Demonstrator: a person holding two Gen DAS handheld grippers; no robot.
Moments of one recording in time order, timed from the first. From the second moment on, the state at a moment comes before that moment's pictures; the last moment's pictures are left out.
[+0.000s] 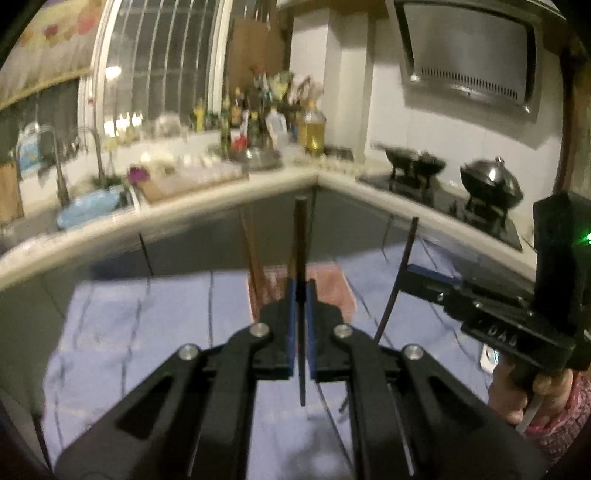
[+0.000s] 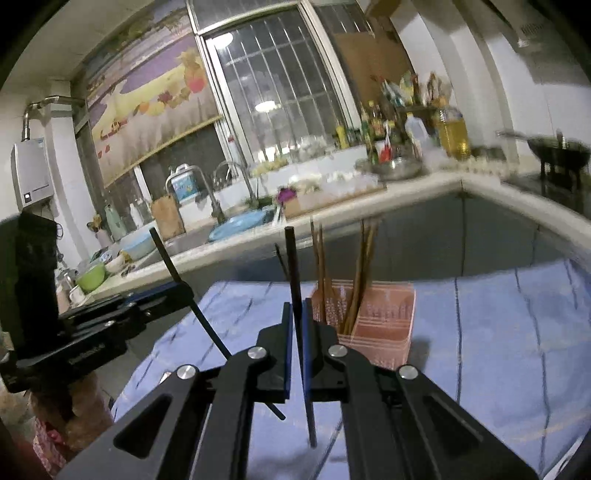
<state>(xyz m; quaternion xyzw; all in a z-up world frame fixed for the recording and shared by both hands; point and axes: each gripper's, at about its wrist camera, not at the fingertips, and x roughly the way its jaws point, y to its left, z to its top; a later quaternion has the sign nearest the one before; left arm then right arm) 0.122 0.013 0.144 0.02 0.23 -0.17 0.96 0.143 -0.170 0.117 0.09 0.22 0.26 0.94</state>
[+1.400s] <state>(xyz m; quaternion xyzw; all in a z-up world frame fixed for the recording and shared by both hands) 0.200 0.047 0.110 -0.02 0.24 -0.01 0.97 0.220 -0.167 0.052 0.20 0.28 0.24 0.91</state>
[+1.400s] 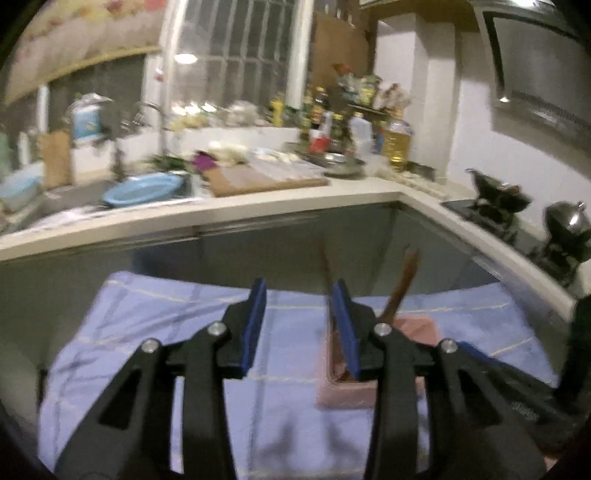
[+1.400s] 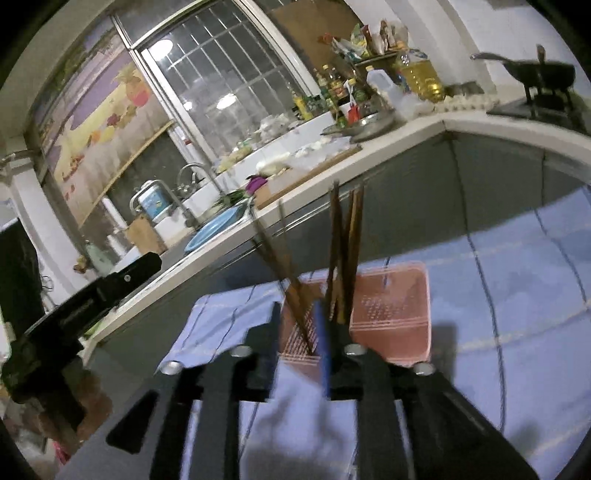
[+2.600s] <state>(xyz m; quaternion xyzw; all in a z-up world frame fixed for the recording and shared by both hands) 0.065 0.068 0.018 -0.06 0.36 -0.04 0.93 0.057 -0.182 0.008 0.18 0.32 0.17 0.91</state>
